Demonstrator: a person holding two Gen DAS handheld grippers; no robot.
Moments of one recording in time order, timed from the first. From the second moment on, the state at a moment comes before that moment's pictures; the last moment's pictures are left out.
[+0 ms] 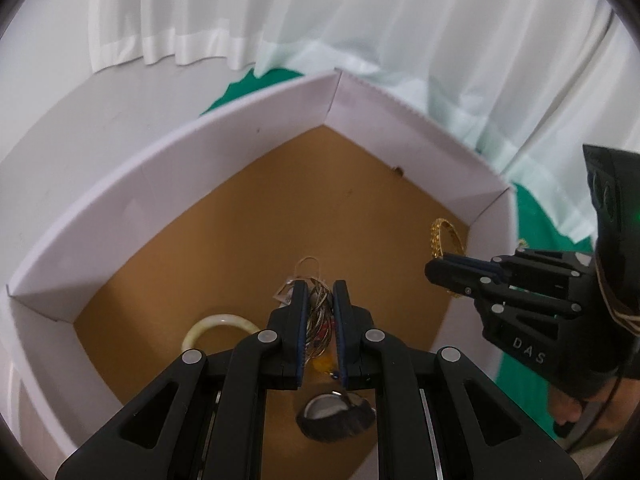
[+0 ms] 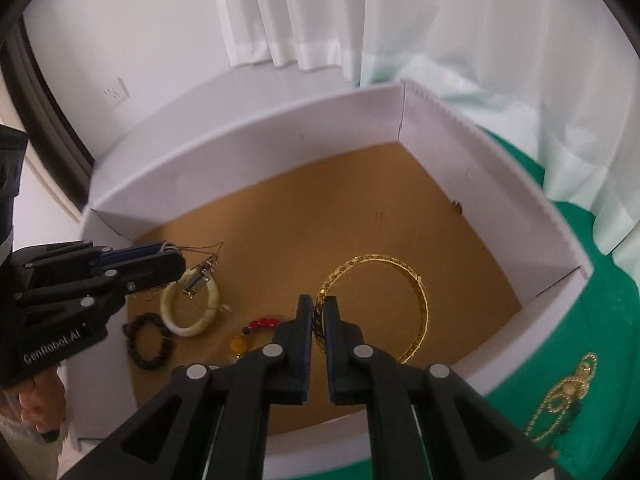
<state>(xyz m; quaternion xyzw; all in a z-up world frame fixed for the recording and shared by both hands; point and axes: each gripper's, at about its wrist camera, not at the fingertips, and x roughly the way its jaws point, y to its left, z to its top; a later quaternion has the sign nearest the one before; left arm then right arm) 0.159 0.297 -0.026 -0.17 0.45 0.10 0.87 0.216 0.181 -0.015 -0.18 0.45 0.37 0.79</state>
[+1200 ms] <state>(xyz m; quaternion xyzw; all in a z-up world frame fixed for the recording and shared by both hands) 0.094 0.084 -0.007 -0.03 0.37 0.04 0.93 0.125 -0.155 -0.066 -0.08 0.38 0.11 0.92</state>
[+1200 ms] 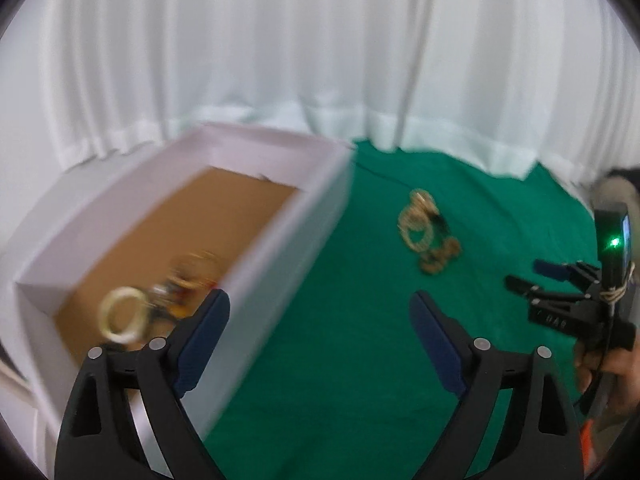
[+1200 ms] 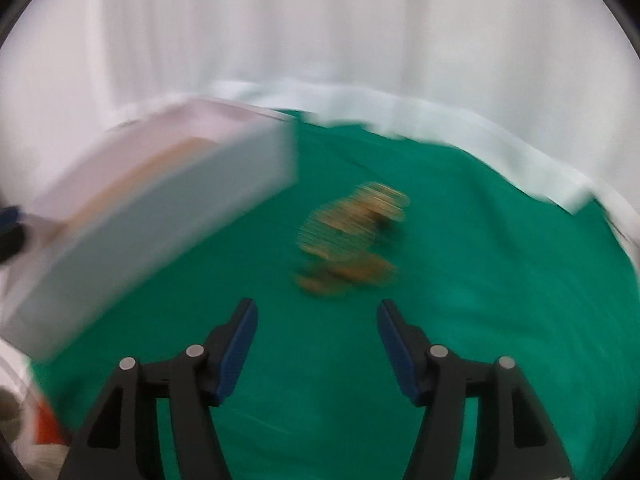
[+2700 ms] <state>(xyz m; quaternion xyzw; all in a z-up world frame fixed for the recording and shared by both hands) 0.176 0.002 -0.094 -0.04 0.46 0.05 0.88 0.149 -0.309 -0.123 0.03 0.41 -0.08 0.91</state>
